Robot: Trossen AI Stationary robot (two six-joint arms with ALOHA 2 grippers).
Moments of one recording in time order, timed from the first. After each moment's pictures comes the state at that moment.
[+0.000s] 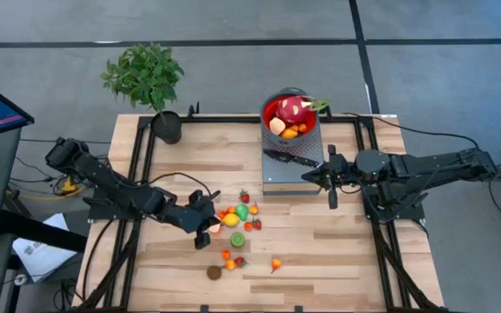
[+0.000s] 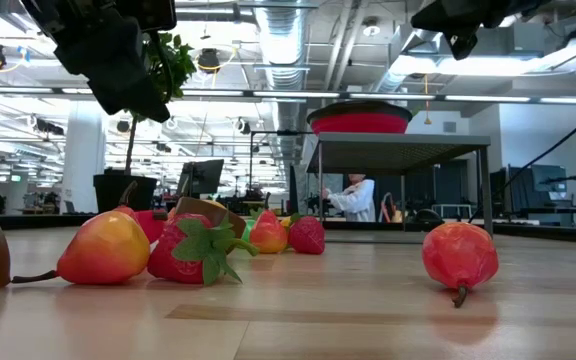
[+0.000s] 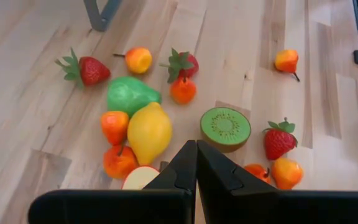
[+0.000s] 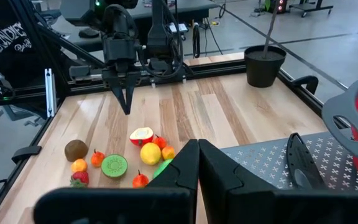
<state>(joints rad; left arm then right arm) -0.43 1.30 0.74 -0.27 -0.36 -0.61 0.11 0.79 0.67 -0.16 0.18 0.15</state>
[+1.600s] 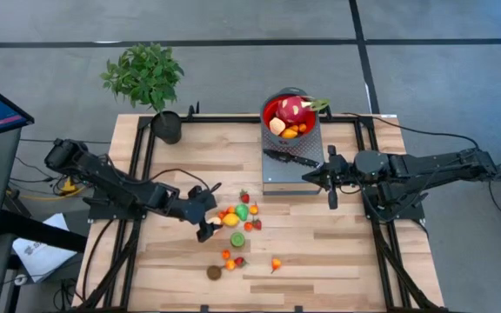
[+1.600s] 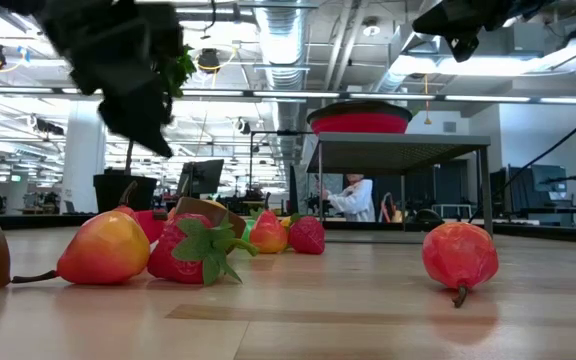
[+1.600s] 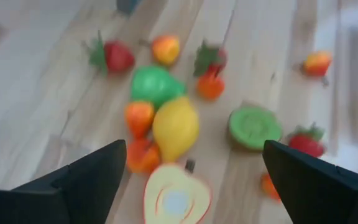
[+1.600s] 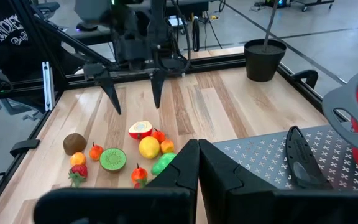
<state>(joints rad) -0.35 1.30 0.70 -0.27 -0.31 -0.64 0.11 0.79 0.67 -0.18 0.18 0.15</state>
